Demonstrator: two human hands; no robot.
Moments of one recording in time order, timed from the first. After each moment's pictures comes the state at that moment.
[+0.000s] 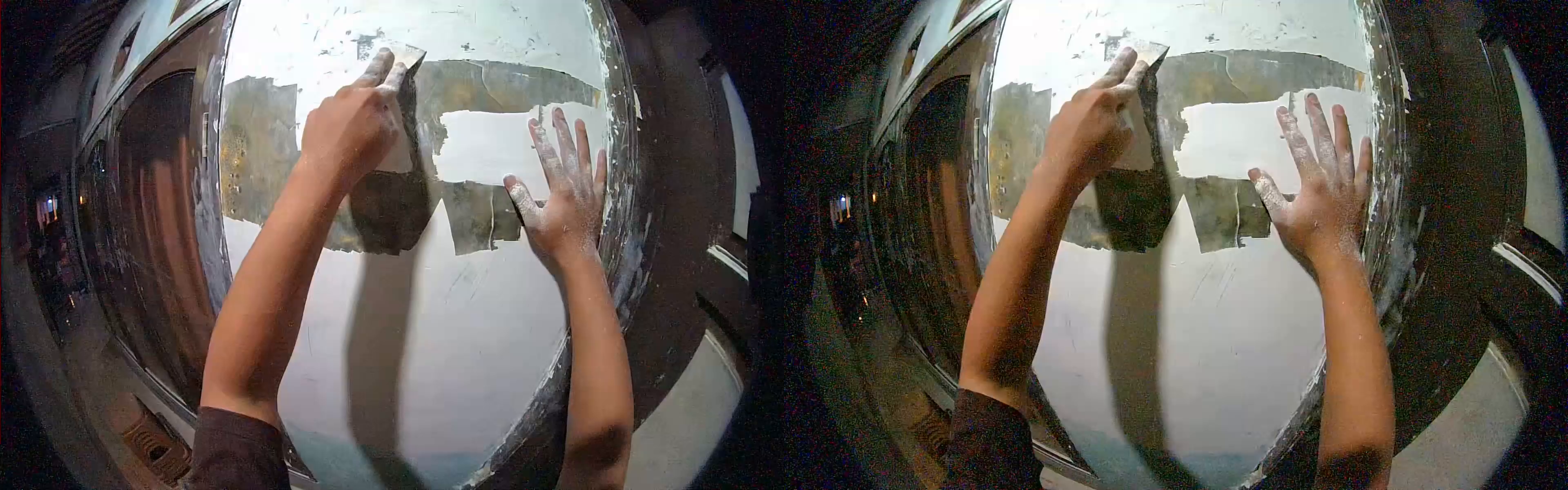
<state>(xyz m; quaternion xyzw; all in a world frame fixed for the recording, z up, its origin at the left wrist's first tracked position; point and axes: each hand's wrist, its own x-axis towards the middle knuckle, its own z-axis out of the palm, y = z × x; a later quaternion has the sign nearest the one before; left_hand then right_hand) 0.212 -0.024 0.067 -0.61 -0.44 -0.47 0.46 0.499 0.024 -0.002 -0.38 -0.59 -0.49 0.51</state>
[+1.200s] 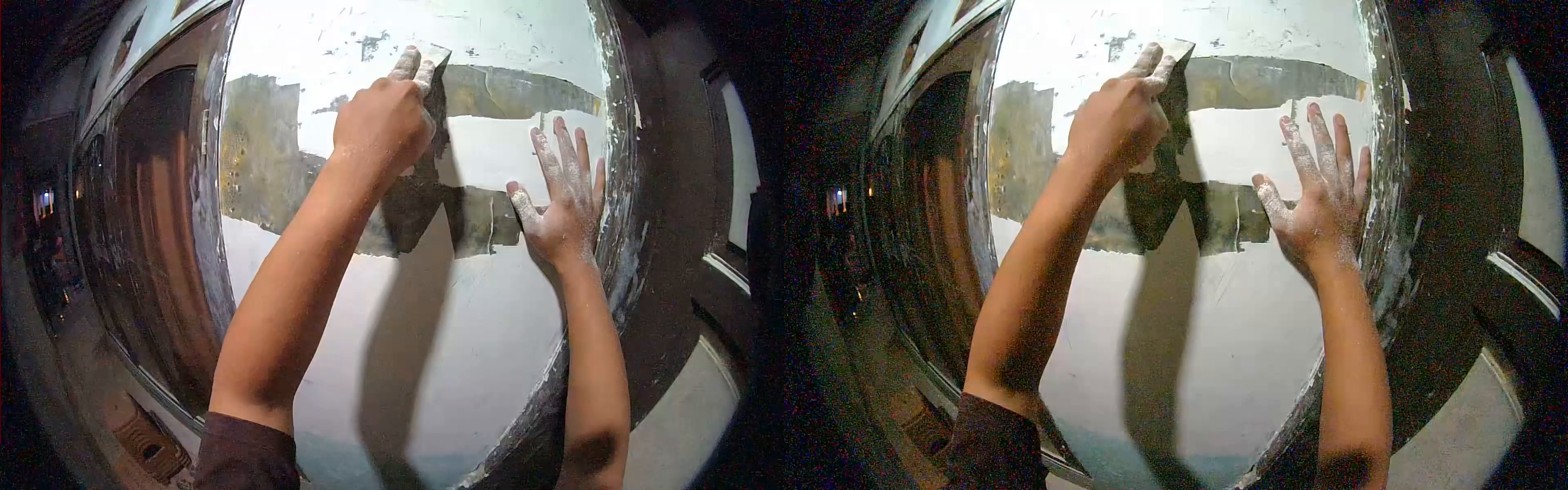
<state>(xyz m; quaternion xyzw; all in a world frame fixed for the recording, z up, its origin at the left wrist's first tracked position) 0.247 -0.023 0.080 -0.62 -0.49 -0.45 0.41 0.502 0.028 -0.003 -0.36 -0.60 -0.49 0.52</state>
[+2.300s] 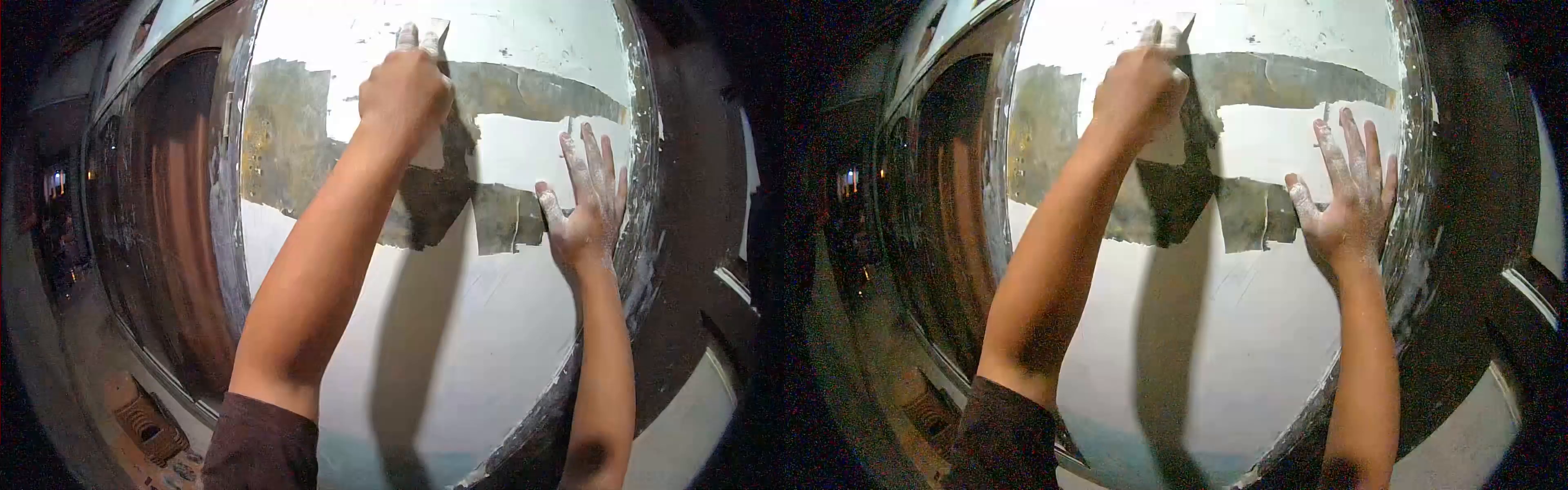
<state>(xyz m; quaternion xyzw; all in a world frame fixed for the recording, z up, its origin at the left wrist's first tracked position) 0.246 -0.038 0.099 -0.57 -0.52 -0.56 0.30 0.502 0.028 -0.003 -0.35 -0.59 -0.49 0.54</state>
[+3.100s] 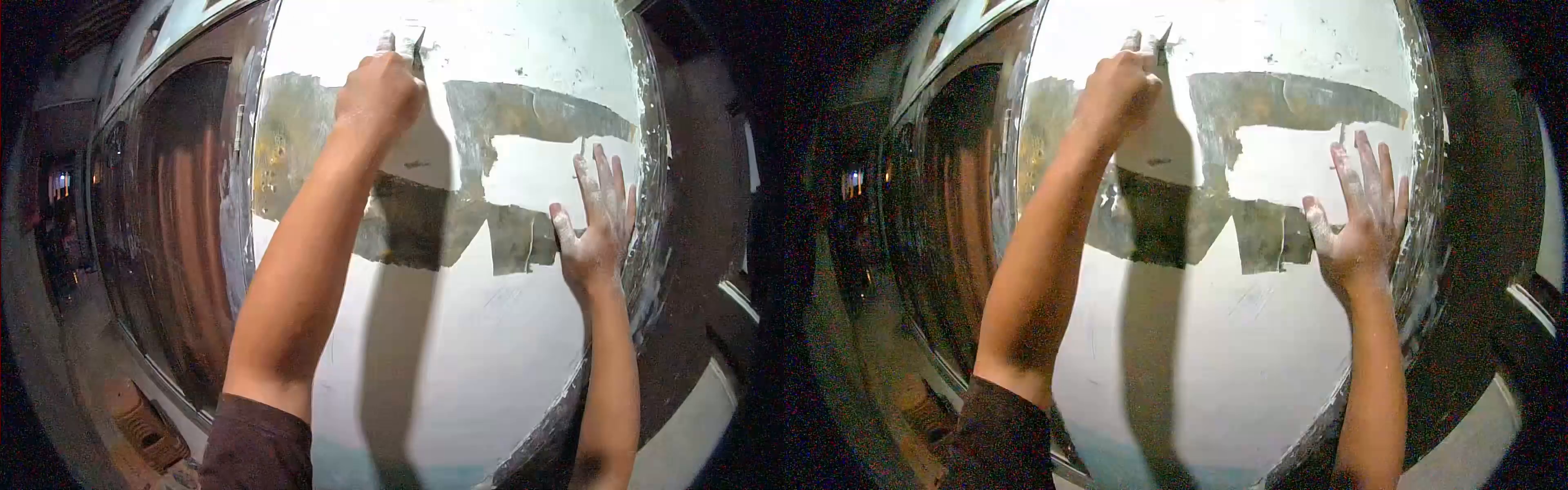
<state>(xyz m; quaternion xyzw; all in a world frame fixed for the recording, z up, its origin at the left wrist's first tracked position) 0.193 -0.035 0.120 -0.57 -0.51 -0.55 0.34 0.499 0.023 -0.005 -0.35 -0.59 -0.49 0.54</state>
